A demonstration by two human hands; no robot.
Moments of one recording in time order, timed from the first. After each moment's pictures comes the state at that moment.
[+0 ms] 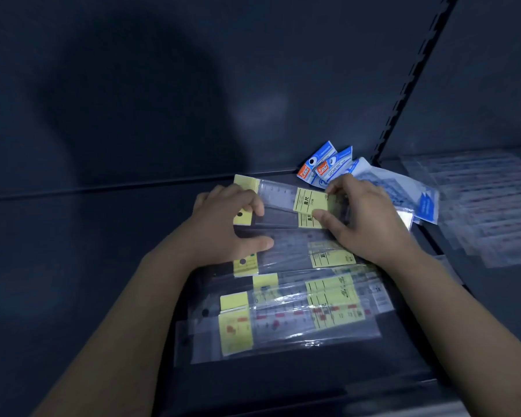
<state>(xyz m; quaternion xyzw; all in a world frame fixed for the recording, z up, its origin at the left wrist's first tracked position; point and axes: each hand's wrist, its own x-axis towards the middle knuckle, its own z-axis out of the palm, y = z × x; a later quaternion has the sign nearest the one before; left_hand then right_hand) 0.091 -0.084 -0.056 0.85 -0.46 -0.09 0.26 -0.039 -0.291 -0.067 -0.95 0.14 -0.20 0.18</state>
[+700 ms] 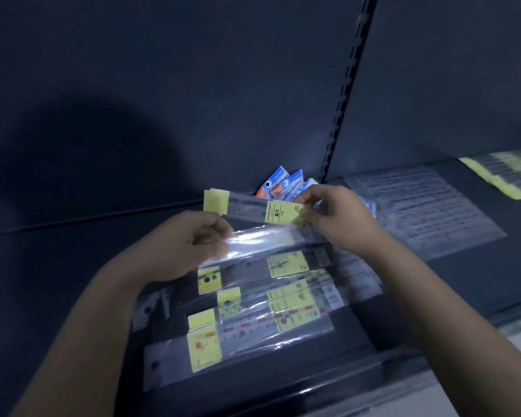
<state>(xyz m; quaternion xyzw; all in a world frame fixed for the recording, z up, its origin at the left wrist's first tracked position) 0.081 -0.083 -0.024 0.79 -0.44 -0.24 0.36 -0.058 -0.302 -0.027 -0.91 0.20 -0.18 0.31</state>
